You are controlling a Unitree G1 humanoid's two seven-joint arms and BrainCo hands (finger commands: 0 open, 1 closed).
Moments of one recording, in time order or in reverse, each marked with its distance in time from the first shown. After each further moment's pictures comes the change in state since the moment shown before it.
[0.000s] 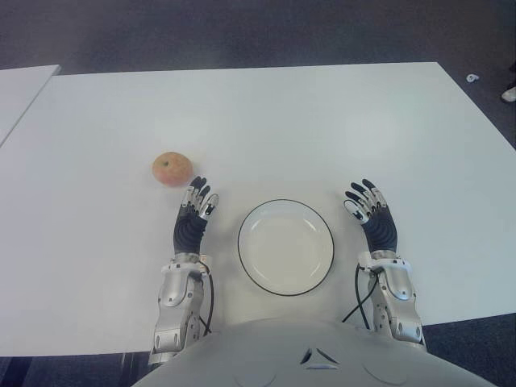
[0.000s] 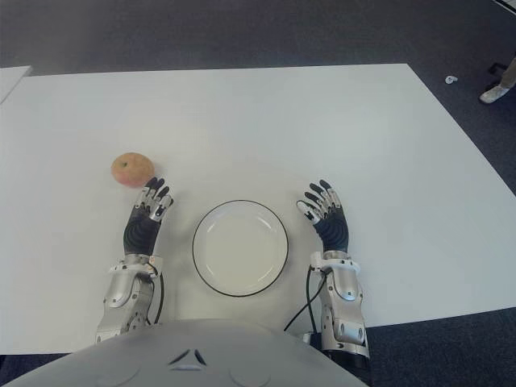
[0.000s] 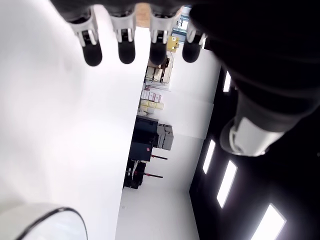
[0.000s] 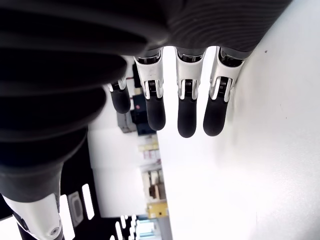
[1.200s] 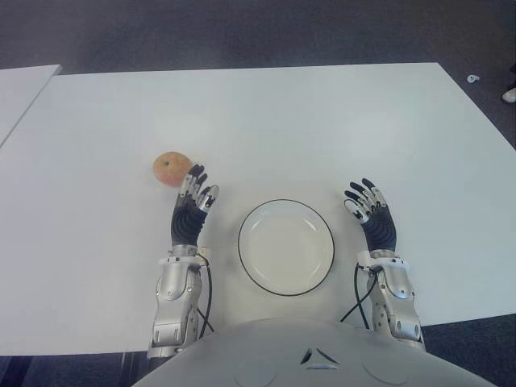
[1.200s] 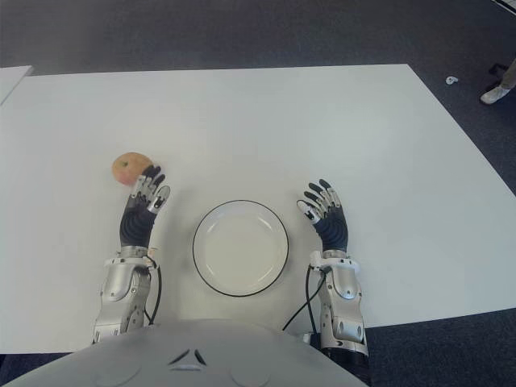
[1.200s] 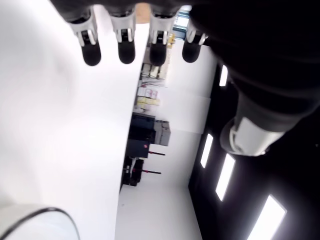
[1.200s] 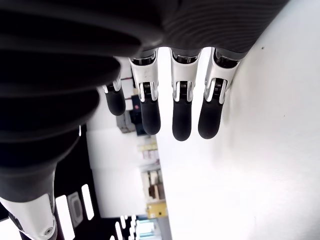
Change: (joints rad) left arm -0.056 0.035 0.013 -0.061 0.193 -0.071 0.044; right arm -0.020 0.004 0.003 0.030 -0.001 0.005 -0.001
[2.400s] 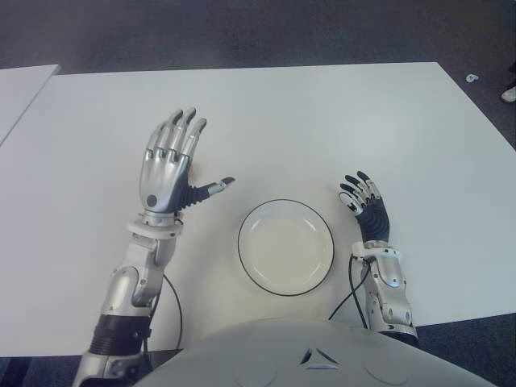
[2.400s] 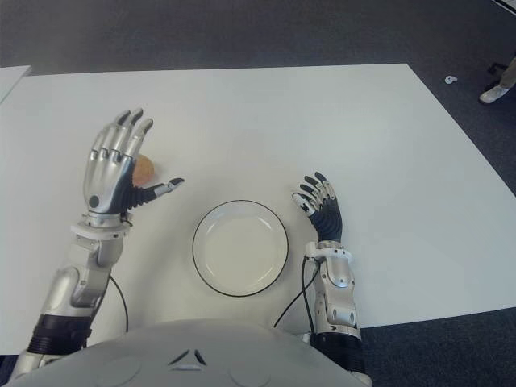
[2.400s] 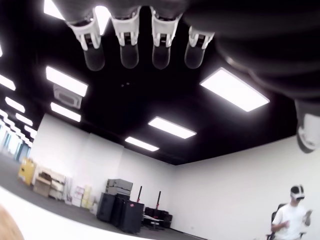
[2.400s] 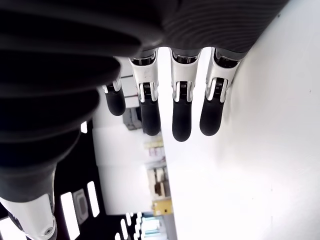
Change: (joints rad) left arm -0.248 0.387 0.015 0.006 1.118 -0.003 0.519; right arm -0.078 0.008 0.002 0.109 -0.024 -0.058 -0.015
